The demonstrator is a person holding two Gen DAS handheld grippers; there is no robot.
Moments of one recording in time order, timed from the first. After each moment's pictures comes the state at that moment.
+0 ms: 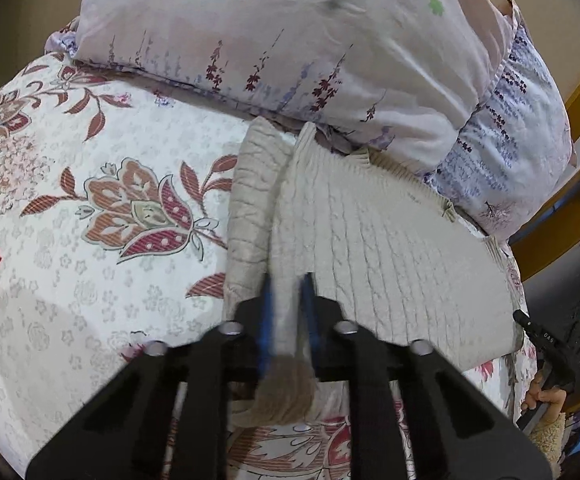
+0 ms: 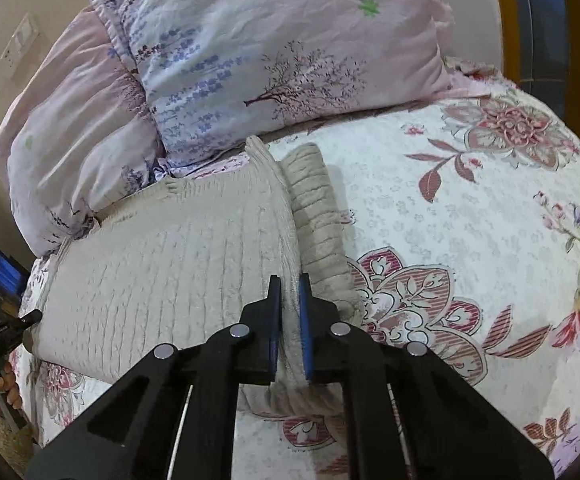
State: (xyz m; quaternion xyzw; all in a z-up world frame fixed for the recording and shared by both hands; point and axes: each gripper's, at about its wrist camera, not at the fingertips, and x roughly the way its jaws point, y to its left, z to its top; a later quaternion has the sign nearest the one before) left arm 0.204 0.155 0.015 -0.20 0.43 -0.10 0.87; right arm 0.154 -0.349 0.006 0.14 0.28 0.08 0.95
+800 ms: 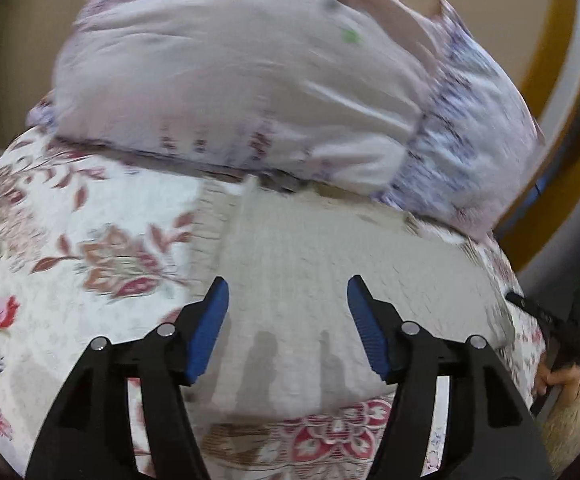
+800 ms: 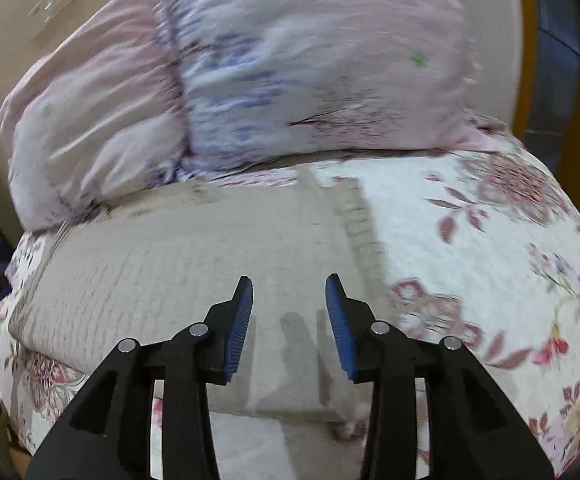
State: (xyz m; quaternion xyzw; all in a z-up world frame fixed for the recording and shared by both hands) left arm 0.182 0.119 0.058 -0.13 0.38 -0.13 0.91; right arm 0.145 -0.292 0.034 0.06 0.27 0.07 0.96
